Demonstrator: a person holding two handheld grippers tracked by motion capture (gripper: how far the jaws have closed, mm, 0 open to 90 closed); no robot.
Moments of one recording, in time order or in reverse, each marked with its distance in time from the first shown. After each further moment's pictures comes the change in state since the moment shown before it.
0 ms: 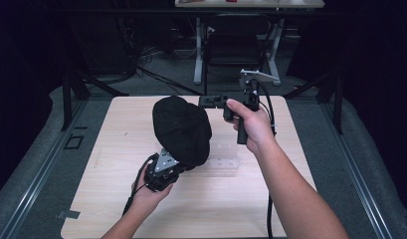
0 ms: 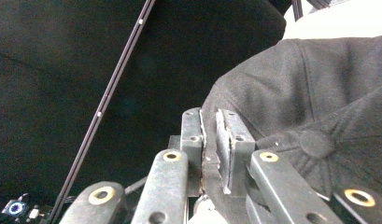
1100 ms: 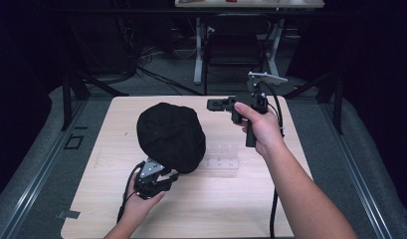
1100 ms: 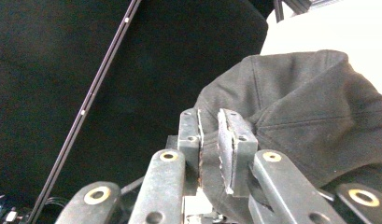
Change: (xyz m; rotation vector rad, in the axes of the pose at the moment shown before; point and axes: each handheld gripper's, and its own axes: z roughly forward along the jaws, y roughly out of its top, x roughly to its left) left arm 0.016 -0.042 -0.008 -0.031 -0.002 -0.136; right arm -0.003 -0.004 -0.018 -0.008 -0.062 -0.026
